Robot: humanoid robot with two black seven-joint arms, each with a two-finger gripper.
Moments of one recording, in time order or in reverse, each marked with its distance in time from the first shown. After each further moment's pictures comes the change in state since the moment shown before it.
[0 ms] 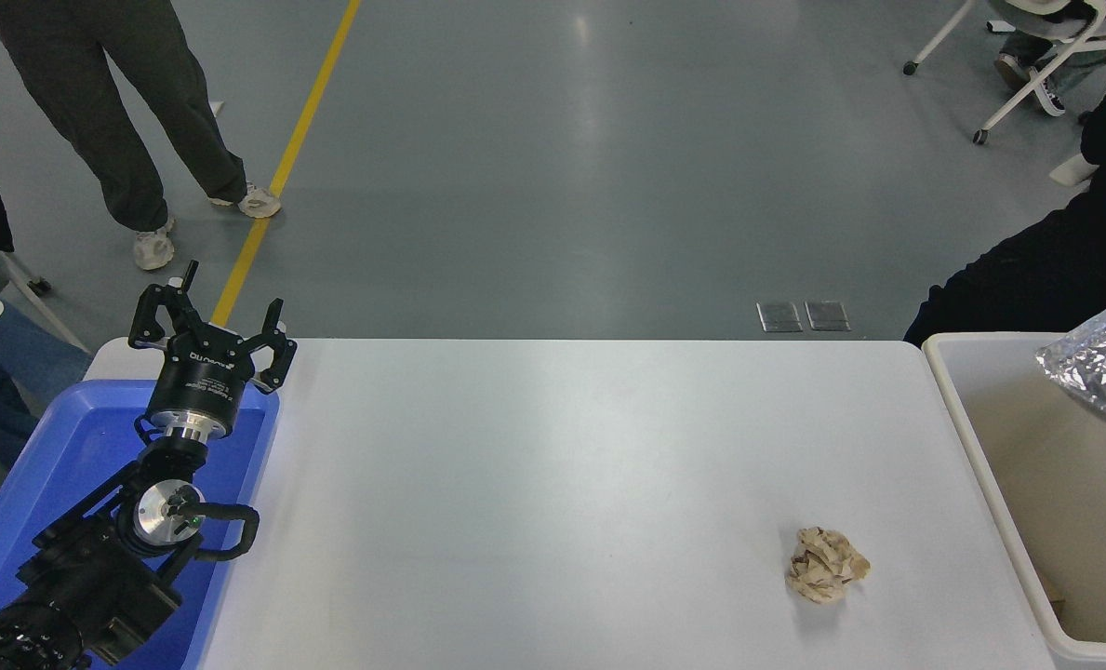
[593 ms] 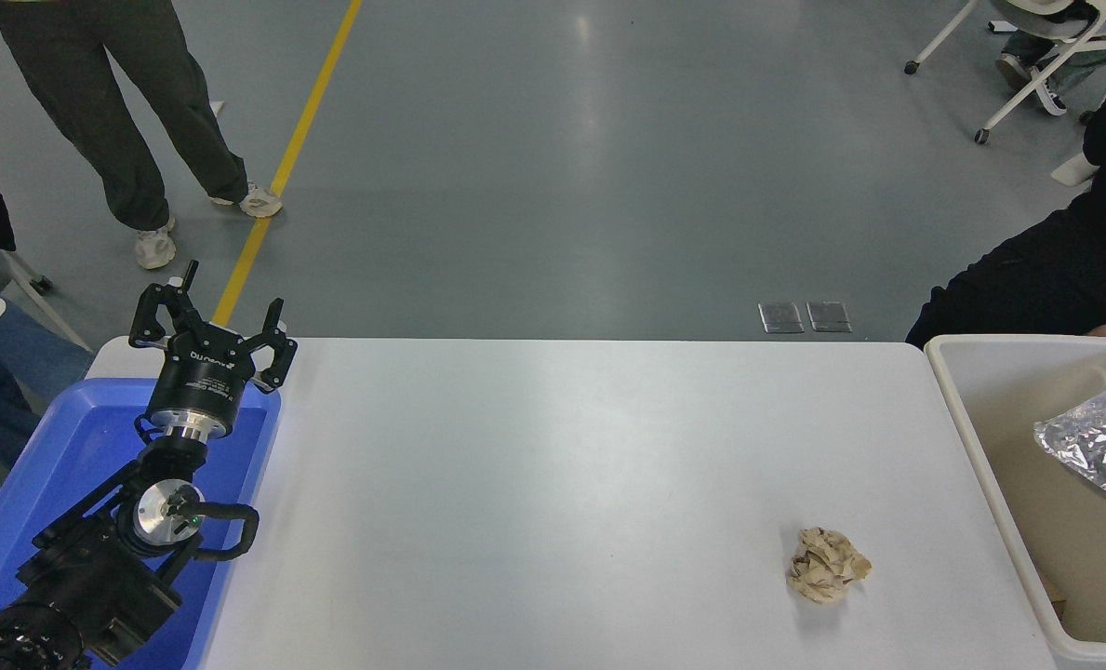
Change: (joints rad) left arm 0.000 0.000 0.000 0.000 0.000 0.000 0.000; right arm -0.095 0.045 0.017 -0.002 0.009 -0.060 -0.016
